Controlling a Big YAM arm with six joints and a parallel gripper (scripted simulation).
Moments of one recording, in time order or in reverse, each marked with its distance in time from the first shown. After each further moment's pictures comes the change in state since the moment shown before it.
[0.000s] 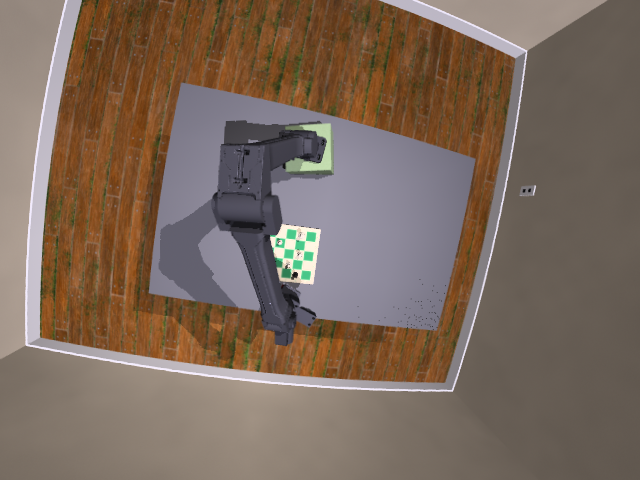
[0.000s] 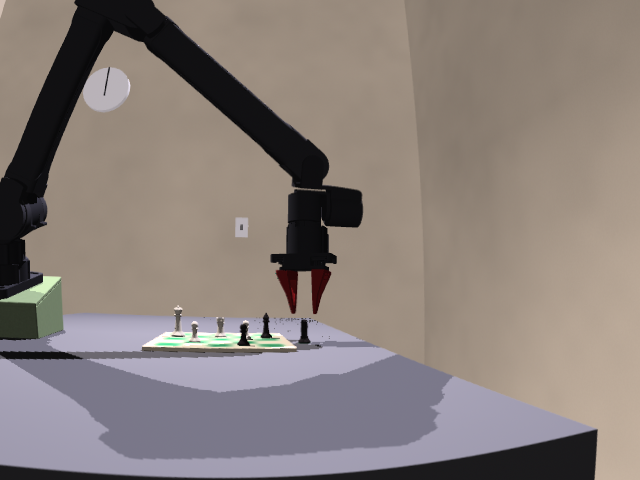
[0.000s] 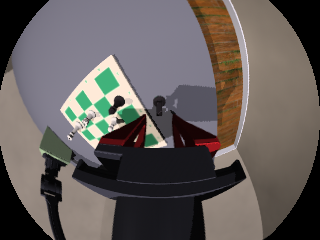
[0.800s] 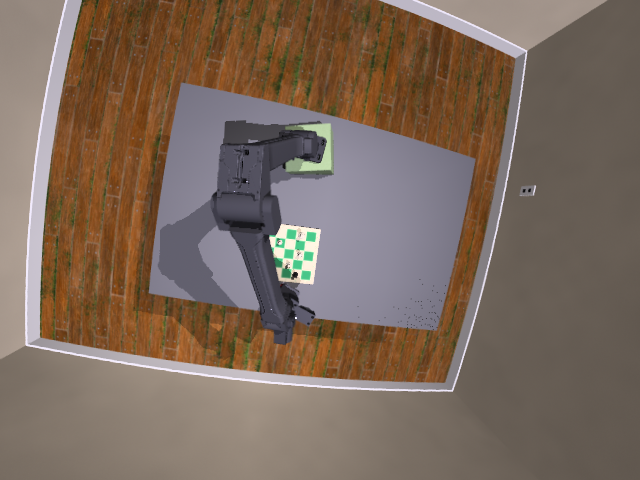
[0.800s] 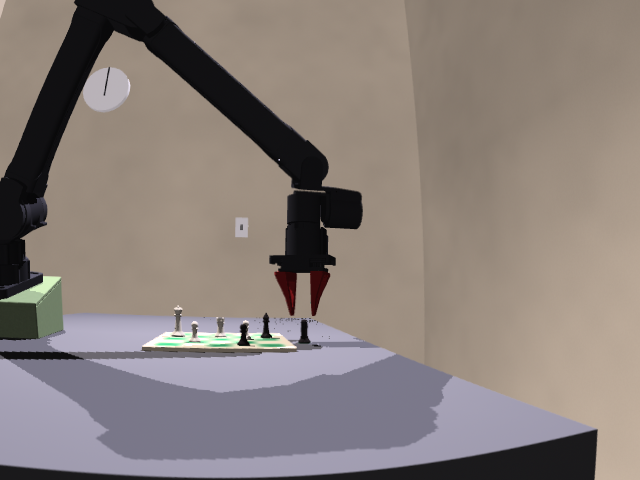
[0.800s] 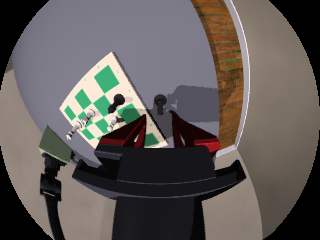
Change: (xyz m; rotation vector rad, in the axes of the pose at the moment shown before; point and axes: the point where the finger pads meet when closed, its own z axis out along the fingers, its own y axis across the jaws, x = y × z) arm 0.004 0.001 0.003 -0.005 0.003 -0.001
